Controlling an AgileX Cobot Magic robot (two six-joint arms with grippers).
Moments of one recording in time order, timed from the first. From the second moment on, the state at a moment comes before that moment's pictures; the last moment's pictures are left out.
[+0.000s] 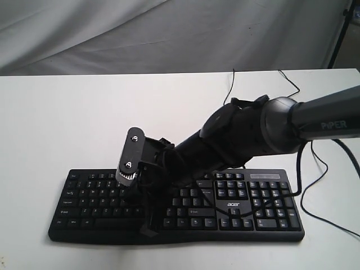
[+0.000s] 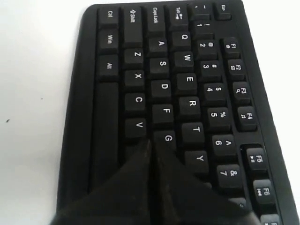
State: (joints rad) left arm 0.13 0.00 -0.01 0.03 0.19 0.09; right arm 0.43 2.02 -1.14 1.21 0.52 -1.81
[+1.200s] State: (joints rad) left arm 0.13 0.00 -0.01 0.03 0.19 0.09; right arm 0.47 2.07 -1.23 1.12 0.45 -1.67
